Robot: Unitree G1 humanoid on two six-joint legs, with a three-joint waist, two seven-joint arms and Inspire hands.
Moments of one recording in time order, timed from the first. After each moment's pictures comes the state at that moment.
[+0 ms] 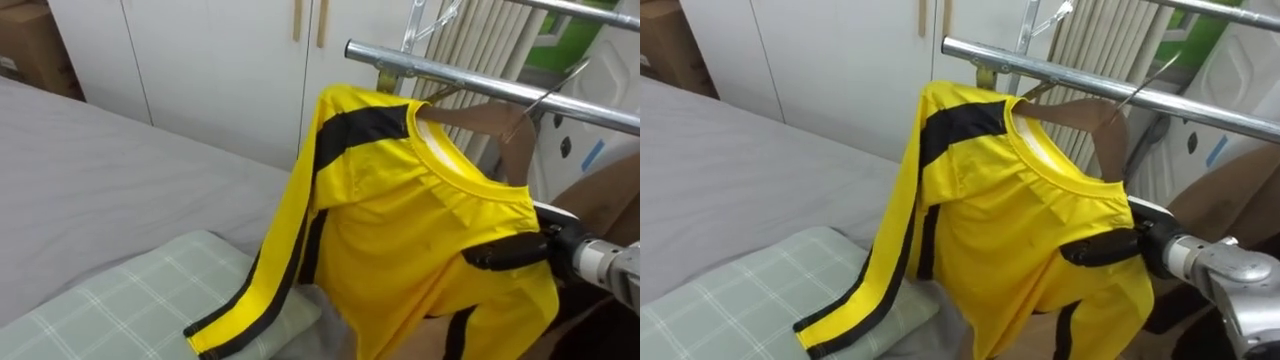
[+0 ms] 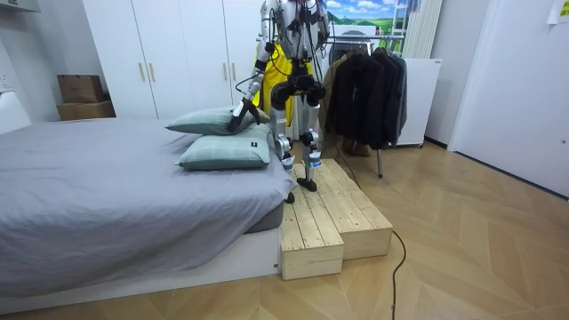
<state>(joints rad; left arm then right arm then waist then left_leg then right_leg) 0.21 0.33 0.22 1.08 0.31 0.12 0.22 -0.49 -0.60 0.02 0.81 0.09 0.10 0.62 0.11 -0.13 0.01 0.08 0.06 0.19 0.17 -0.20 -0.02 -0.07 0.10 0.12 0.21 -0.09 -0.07</state>
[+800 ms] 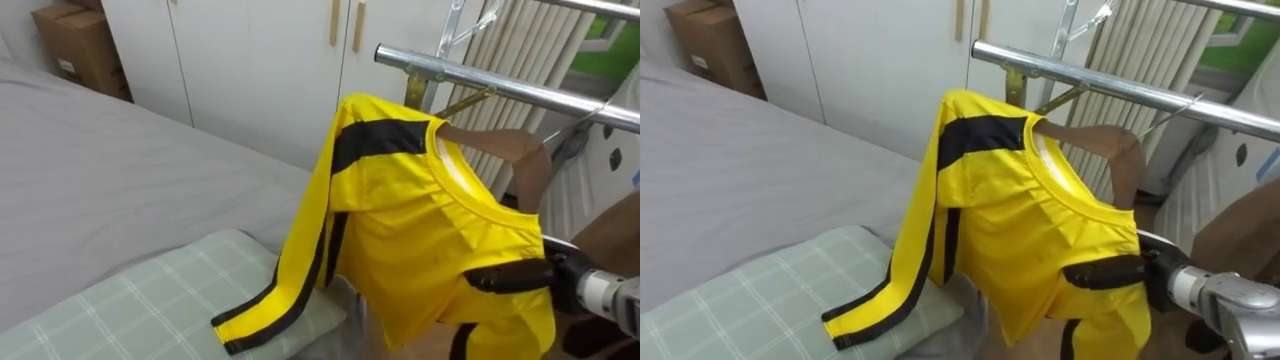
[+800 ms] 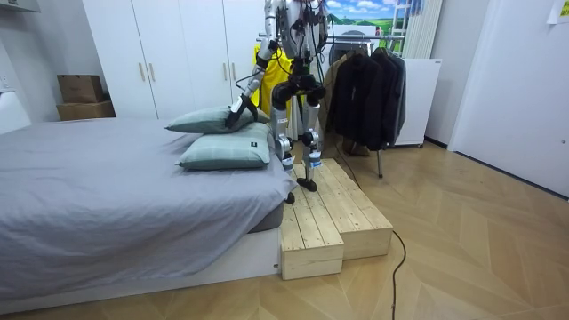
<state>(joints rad) 0.20 0.33 0.19 0.91 0.31 0.13 0.18 -0.49 -0.60 0.06 1.01 0.23 0.05 0.67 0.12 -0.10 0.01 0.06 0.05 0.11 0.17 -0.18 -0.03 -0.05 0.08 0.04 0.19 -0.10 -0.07</state>
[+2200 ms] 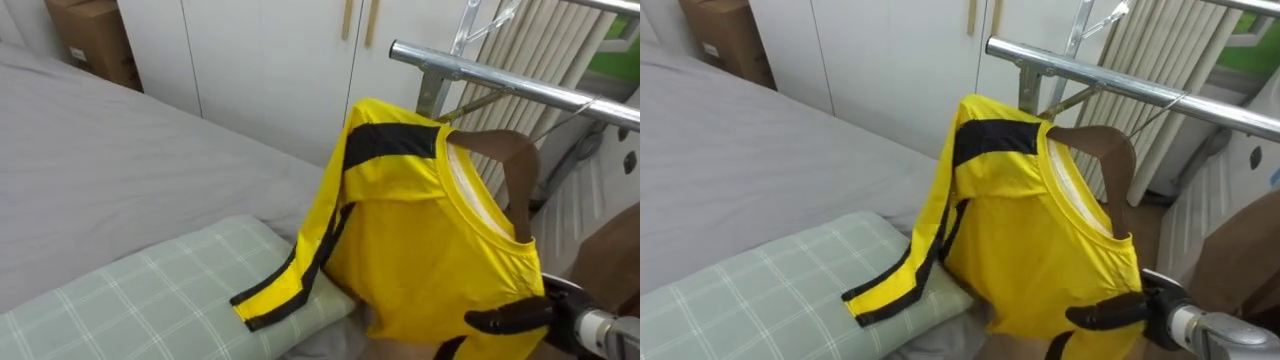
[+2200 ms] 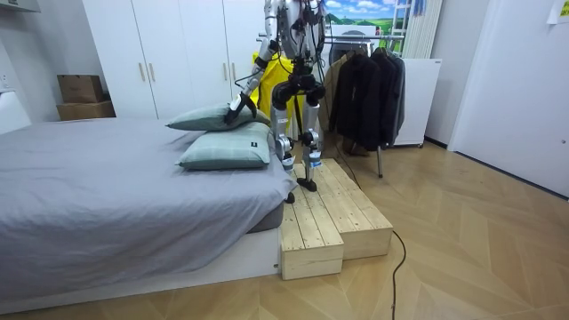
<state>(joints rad) 0.20 0.34 0.11 0.83 0.27 0.15 0.18 -0.49 -0.55 0.10 1.19 0.26 0.04 0.53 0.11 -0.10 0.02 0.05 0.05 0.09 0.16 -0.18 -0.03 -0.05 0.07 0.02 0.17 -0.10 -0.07</state>
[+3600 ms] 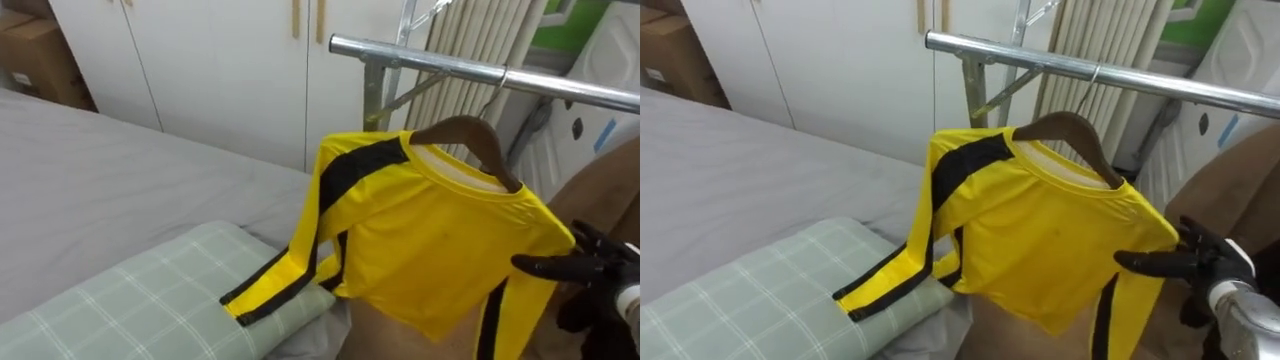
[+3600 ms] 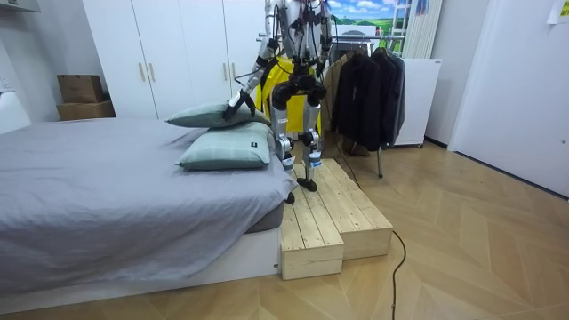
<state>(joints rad) 0.25 0.29 0.14 0.83 0.27 0.14 0.28 -0.49 -0.55 -0.14 1.08 0.54 0.01 0.06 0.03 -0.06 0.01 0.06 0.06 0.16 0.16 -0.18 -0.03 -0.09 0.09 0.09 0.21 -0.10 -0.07</state>
